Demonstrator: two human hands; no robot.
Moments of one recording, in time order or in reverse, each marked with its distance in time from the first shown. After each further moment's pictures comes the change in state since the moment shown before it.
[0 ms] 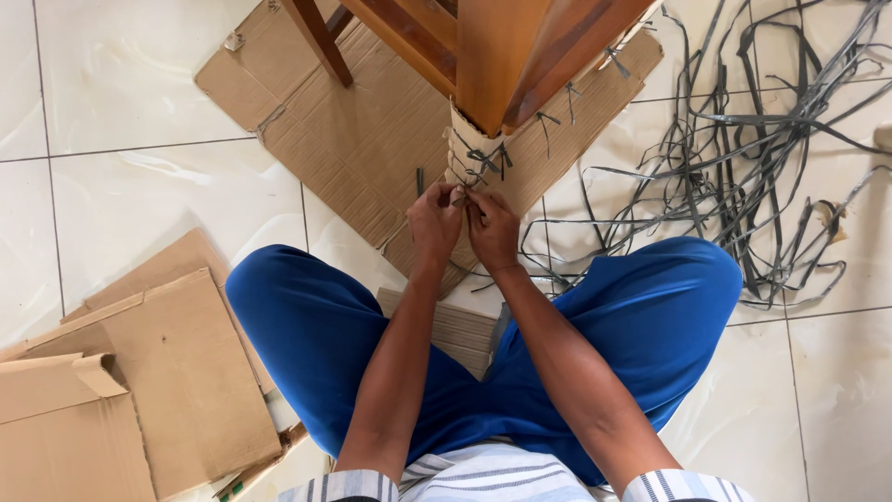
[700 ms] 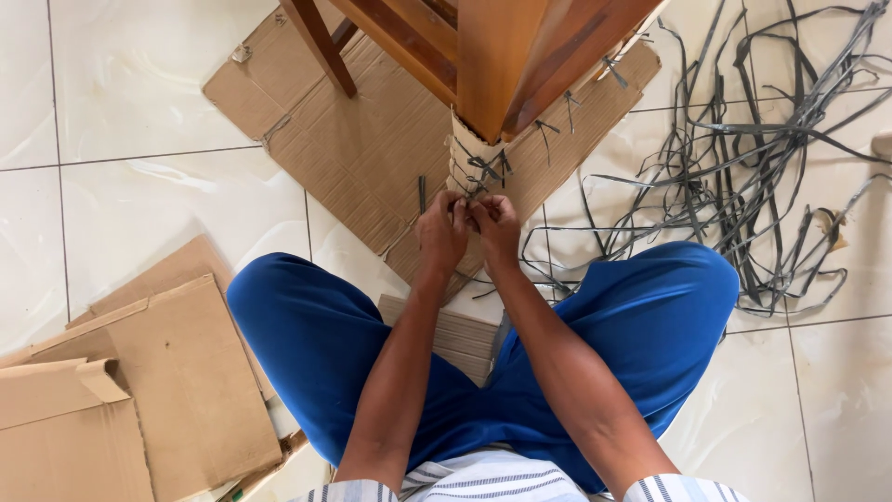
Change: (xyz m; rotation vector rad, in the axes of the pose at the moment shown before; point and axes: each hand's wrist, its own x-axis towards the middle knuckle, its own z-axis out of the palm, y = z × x) left_hand -0.008 -0.017 0.008 0.046 -0.062 0.150; right_hand -0.006 0.056 0.033 0.806 0.042 0.652
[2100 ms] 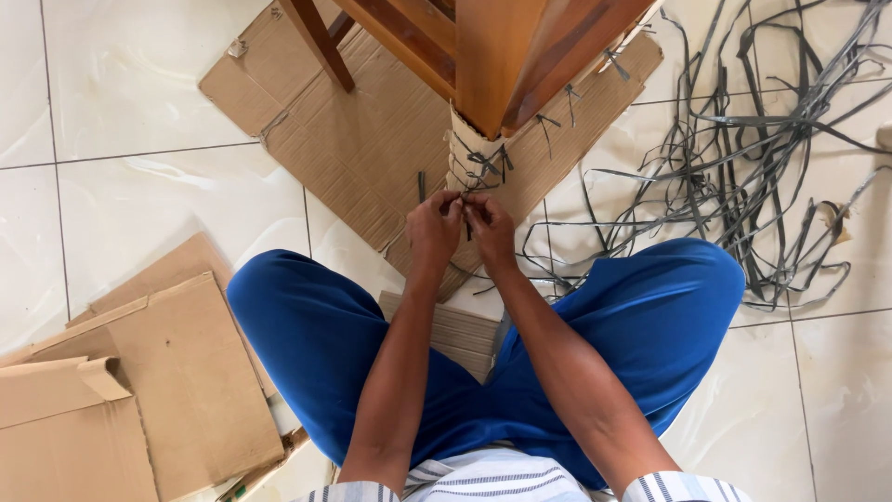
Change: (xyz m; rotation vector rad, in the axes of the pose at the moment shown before) left_hand 0.008 0.027 -0.025 0.159 -0.061 -0.207; right_hand -0.014 -0.005 0.003 -0.169 -0.141 -0.096
